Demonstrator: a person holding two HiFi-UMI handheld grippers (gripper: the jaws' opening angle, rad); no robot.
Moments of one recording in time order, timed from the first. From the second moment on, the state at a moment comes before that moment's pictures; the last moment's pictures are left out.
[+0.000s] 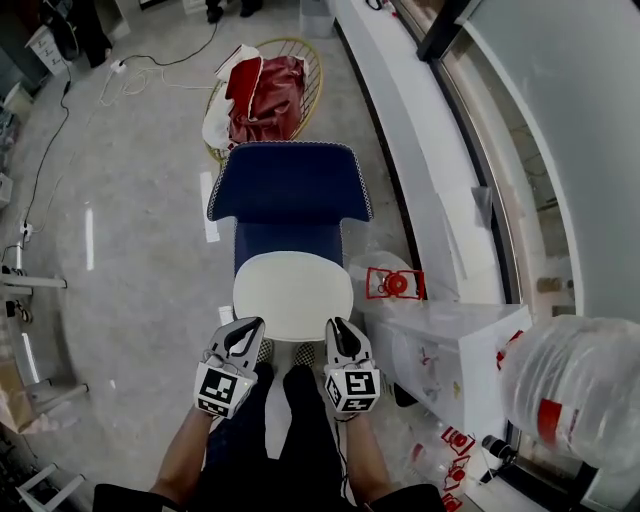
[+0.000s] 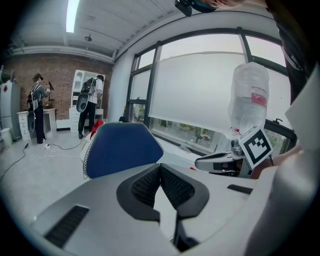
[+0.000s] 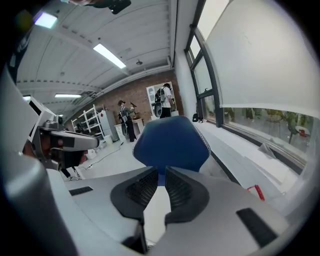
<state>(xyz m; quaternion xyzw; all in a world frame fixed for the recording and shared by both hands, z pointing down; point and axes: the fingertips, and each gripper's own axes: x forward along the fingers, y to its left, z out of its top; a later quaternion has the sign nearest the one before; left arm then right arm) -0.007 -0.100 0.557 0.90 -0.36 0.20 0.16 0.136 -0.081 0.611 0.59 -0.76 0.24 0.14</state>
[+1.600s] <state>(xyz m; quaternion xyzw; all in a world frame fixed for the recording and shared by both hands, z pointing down) -0.016 -0.125 0.313 0.92 -0.37 0.08 0.04 0.086 -0.101 0.316 0.60 -0.79 0.06 0.04</state>
